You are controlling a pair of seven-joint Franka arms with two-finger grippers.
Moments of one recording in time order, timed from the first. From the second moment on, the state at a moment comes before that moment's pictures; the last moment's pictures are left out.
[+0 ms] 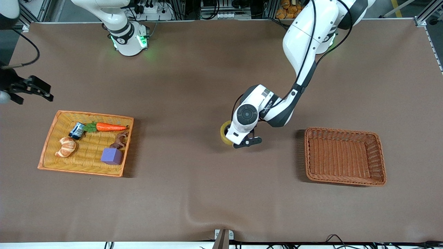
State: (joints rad) left arm -0.57 0.81 -0.14 -1.48 -0.02 2.16 -0.88; right arm -0.02 -0.08 -0.08 -1.73 0.00 1.71 -0.20
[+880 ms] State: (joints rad) left arm -0.11 0.53 -0.12 -1.49 0.08 1.93 -0.54; right arm -0.05 -0.02 -0.06 -1.56 0.00 1.50 -0.10
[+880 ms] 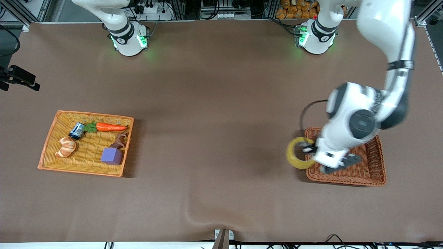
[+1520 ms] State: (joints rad) left arm 0.07 0.57 -0.13 -1.49 0.08 1.98 -0.19; right arm -0.05 -0.01 -0.06 -1.56 0.00 1.49 -0.11
